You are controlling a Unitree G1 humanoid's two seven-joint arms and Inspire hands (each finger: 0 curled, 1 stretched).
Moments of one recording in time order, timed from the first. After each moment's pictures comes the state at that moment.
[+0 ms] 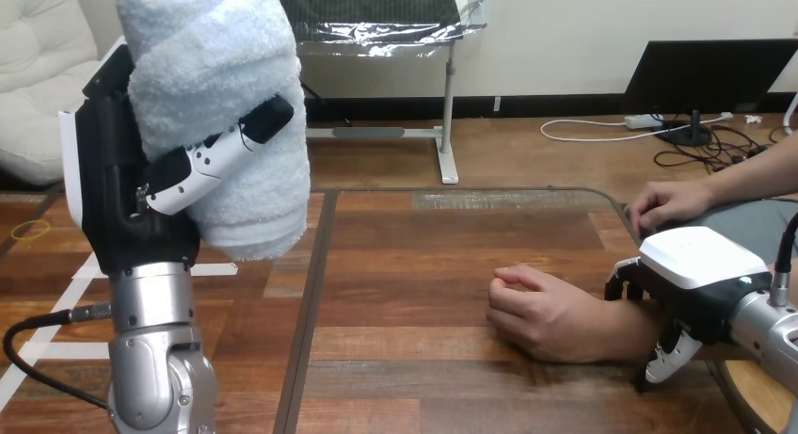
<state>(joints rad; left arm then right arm) -0.14 0.00 0.15 -0.05 -0.20 -0.43 -0.02 -0.29 -0.80 0.28 0.42 -0.82 -0.23 0.19</state>
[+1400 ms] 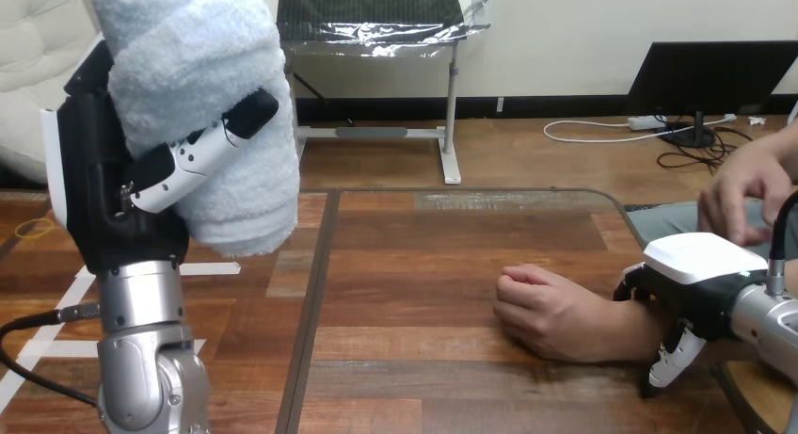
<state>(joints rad) -0.14 0.00 0.17 -0.08 -0.22 -0.43 -0.03 -0.32 -0.79 0.28 0.40 -0.81 -0.14 0.36</state>
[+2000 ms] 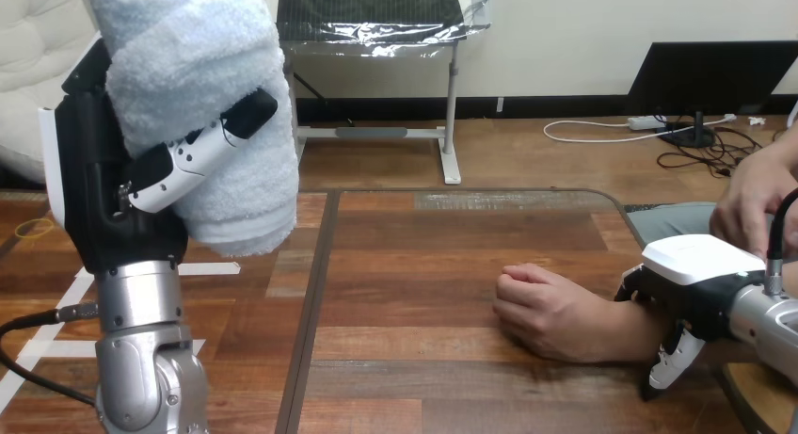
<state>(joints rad) -0.14 0.00 0.17 -0.08 -0.23 -0.43 -0.04 -0.33 -0.79 0.29 0.40 -0.81 -0.14 0.37</state>
